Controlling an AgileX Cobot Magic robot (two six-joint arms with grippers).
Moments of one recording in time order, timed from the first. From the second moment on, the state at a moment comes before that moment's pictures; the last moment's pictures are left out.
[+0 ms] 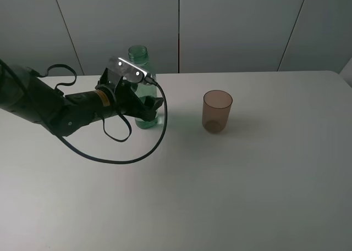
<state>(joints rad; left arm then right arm) -0.53 2.04 -0.82 0.14 -0.73 0.01 -0.02 0.00 -0.50 -0.01 1.10 0.04</state>
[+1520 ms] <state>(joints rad) -0.54 2.02 -0.83 0.04 -0.71 0.00 -0.02 0.00 -0.50 -0.01 1.10 0.04</state>
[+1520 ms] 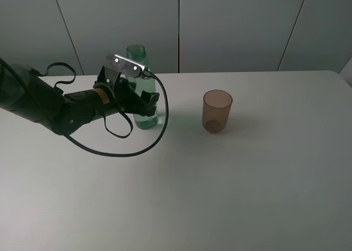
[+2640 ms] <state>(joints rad) -0.61 2.08 -1.41 0.00 -0.08 0.46 -0.02 0.00 -0.50 -0.01 1.10 0.04</state>
